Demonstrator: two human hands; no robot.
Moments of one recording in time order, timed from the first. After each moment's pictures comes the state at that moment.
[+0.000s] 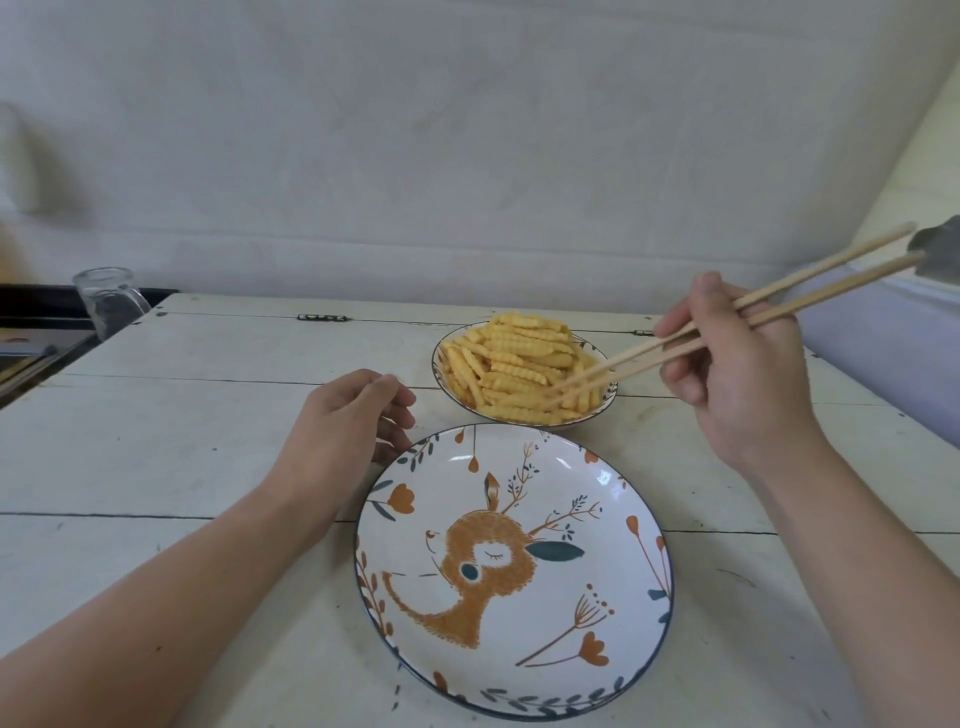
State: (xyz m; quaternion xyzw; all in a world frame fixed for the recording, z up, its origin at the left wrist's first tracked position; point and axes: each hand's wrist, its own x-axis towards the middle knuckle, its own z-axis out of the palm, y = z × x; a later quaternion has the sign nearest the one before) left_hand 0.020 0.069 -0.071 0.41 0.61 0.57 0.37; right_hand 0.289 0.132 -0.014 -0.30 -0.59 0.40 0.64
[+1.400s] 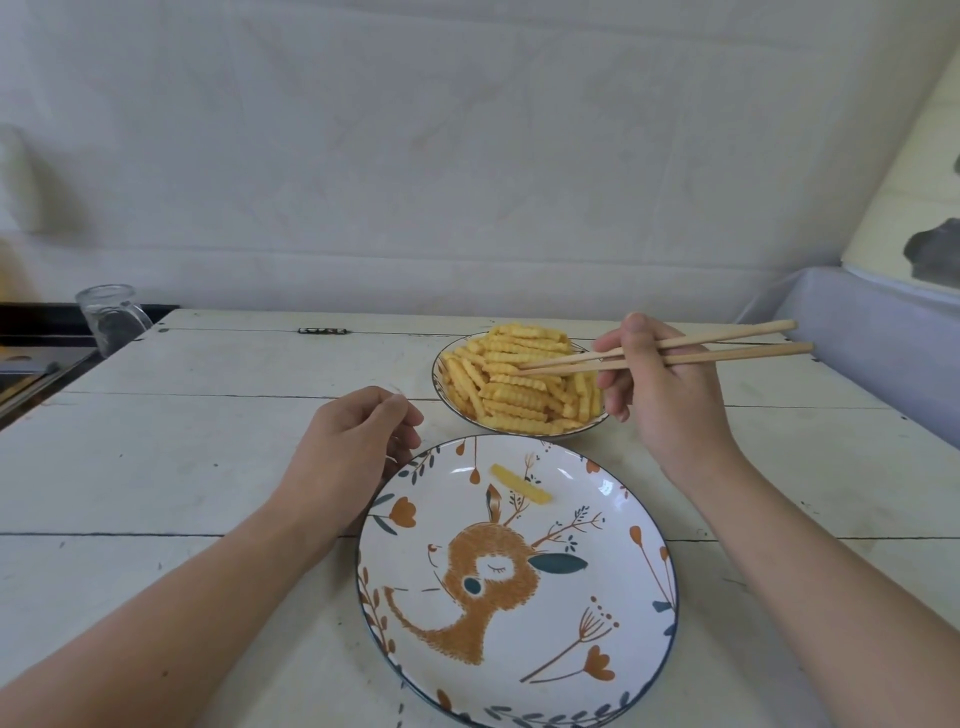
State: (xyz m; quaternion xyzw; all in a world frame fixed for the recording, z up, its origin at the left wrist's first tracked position) left_hand 0.023 0.069 -0.073 0.45 0.63 0.54 0.33; right_hand 0.264 0.150 -0.048 -0.38 -0.62 0.34 0.60
